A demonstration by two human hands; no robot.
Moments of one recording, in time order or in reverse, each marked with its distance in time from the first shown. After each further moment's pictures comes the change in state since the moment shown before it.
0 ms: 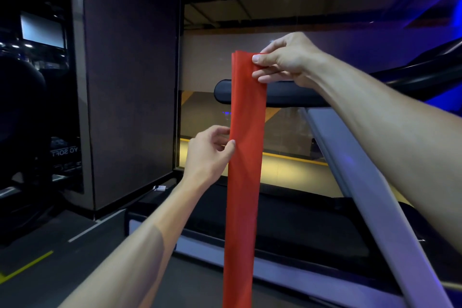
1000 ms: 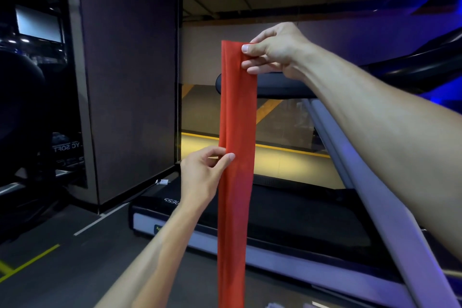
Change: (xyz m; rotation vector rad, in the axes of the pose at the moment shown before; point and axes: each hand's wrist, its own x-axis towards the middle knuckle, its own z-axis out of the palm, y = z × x) left_hand -0.037 -0.041 0.004 -0.153 0.083 -0.114; right_hand 0.005 0.001 0.030 0.058 0.008 0.003
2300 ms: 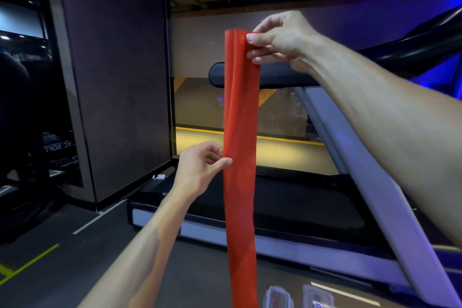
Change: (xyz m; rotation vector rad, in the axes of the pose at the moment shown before) left_hand 0.009 -0.012 -0.016 0.168 -0.263 0.028; right_hand -0.013 0.008 -0.015 -0.026 0.040 -0.047
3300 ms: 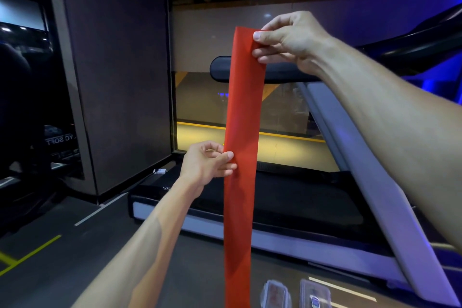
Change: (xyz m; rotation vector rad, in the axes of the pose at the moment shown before) left_hand -0.001 0.006 0.014 -0.539 -0.049 -0.400; right_hand -0.014 0.009 -0.008 0.046 -0.022 0.017
